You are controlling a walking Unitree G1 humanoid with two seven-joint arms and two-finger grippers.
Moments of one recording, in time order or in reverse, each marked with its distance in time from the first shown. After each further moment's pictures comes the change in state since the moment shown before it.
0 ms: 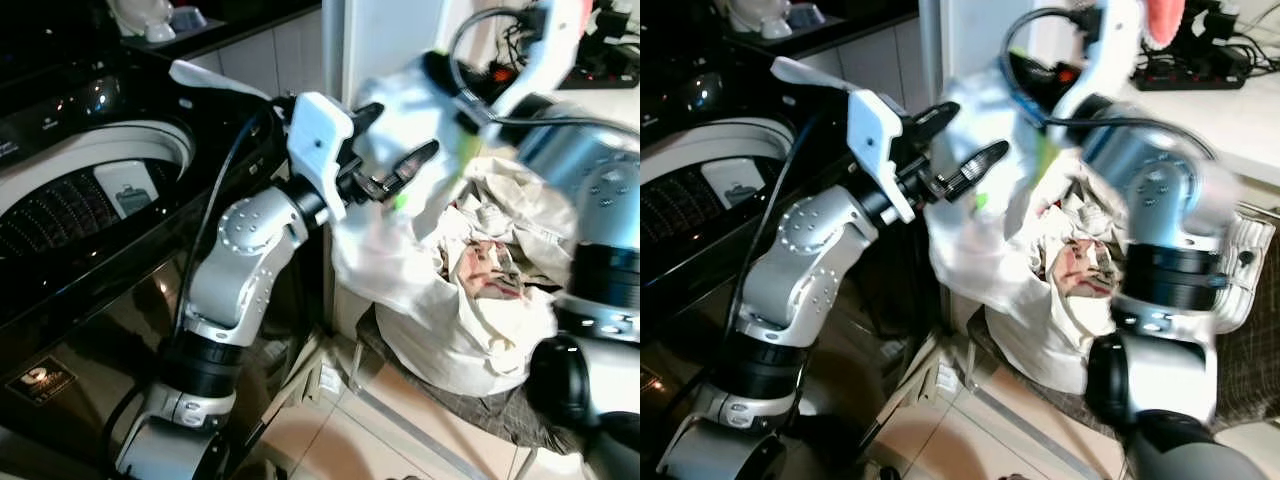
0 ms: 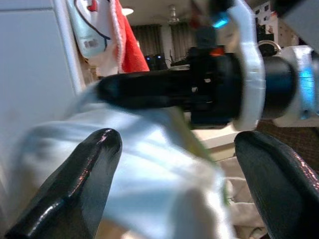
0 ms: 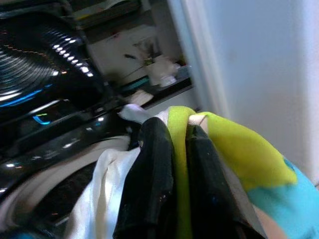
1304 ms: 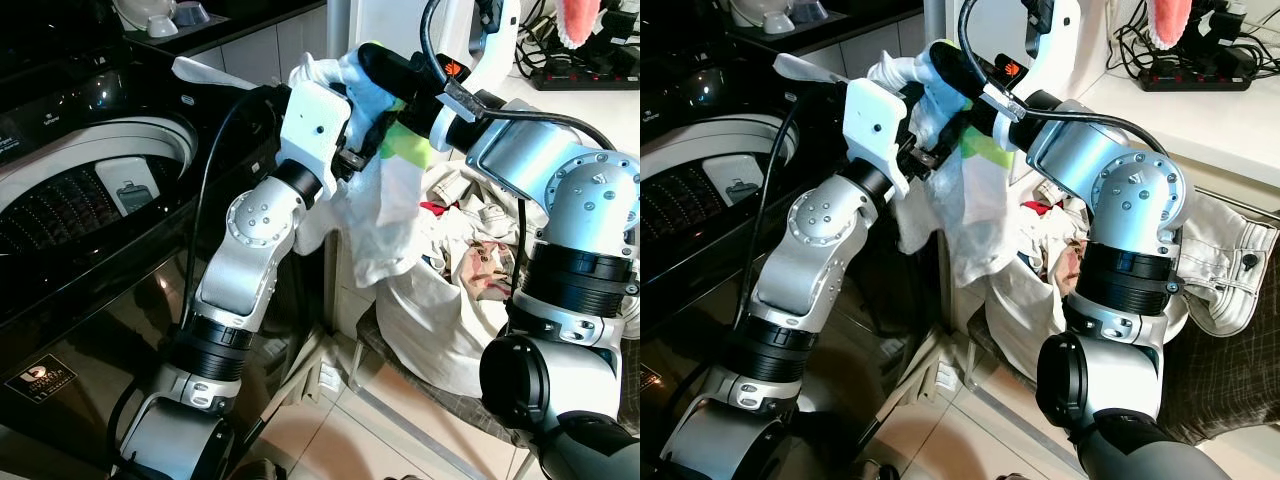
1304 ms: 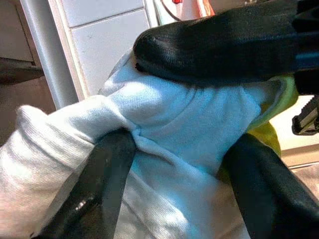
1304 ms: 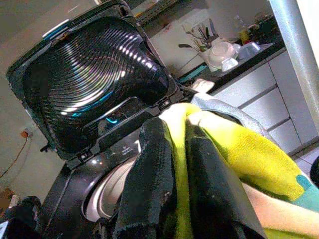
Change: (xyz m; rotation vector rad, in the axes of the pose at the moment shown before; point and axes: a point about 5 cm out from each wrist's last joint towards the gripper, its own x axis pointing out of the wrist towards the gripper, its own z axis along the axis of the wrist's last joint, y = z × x) left arm 0.005 0.027 -0.003 0.194 0.032 0.317; right arm 0.008 0.050 -0.007 0.206 0.037 0.187
